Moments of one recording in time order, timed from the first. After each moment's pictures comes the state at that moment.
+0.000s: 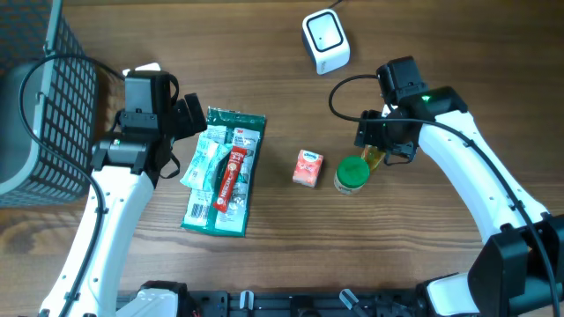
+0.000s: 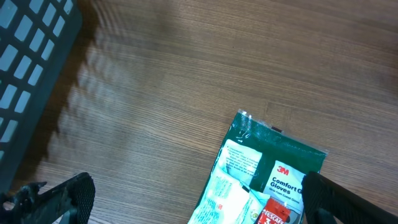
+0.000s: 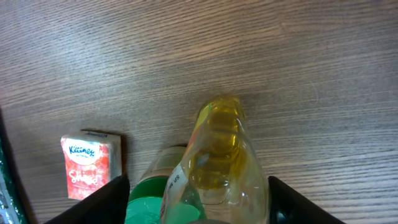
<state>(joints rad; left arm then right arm) -0.10 1.31 1.09 -0.67 -0.21 -0.32 0.27 1.62 1.25 -0.98 -0.02 0.49</state>
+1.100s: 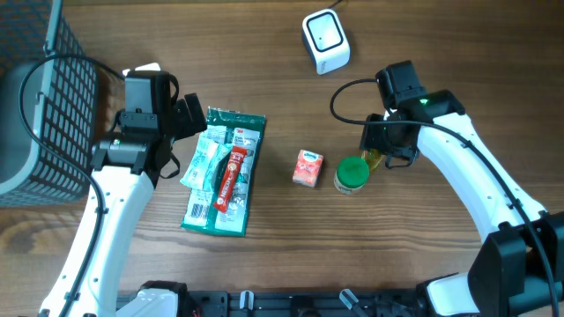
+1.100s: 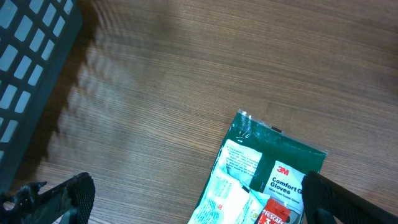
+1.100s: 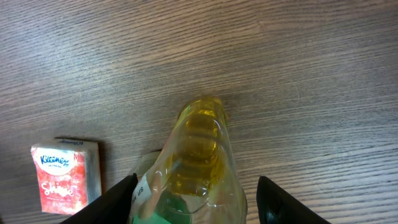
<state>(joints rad) -0.10 1.31 1.09 -0.67 -0.21 -0.32 0.27 1.62 1.22 -0.97 0.03 0.50</state>
